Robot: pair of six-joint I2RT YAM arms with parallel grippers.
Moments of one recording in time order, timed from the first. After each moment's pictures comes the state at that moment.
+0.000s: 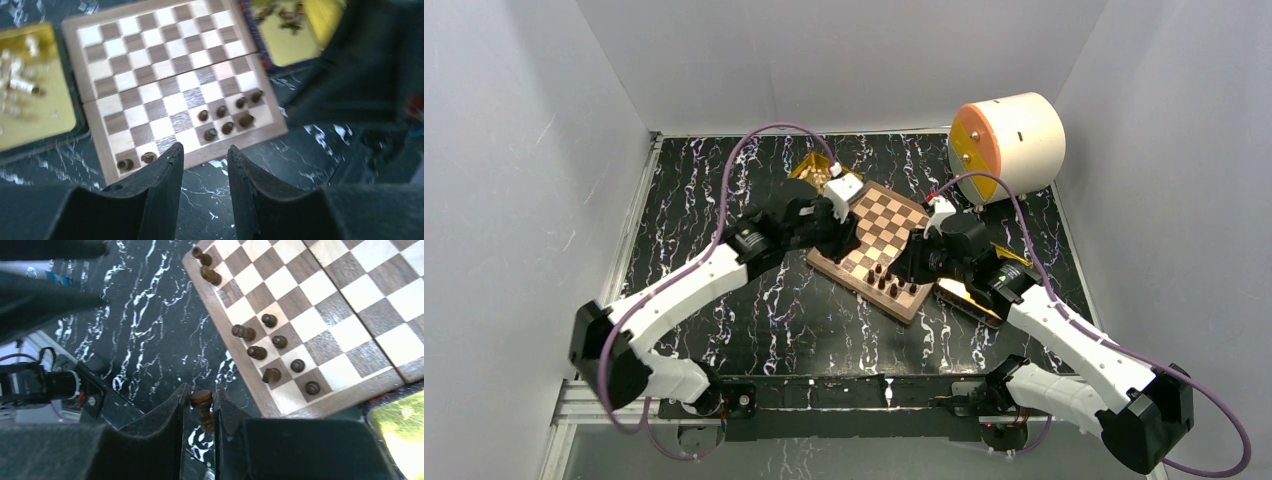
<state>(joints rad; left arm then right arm) -0.77 1.40 1.19 -0.36 0.14 -0.06 0.67 0.97 0.79 -0.40 -0.15 0.51</state>
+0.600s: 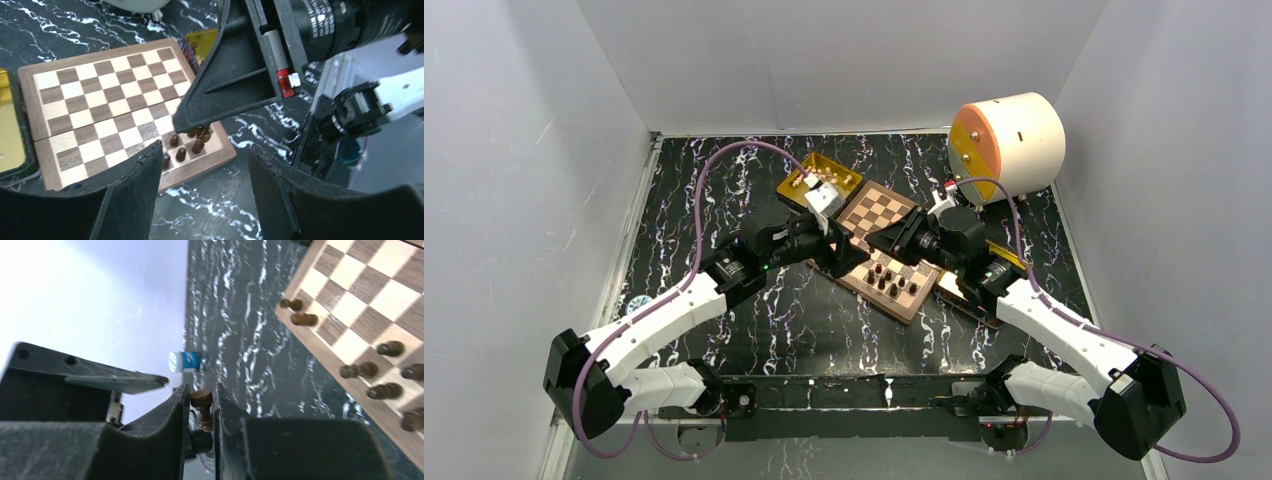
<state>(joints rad) -0.78 1.15 0.92 -0.04 0.35 -0.12 0.67 1.05 0.74 -0.04 -0.19 1.11</state>
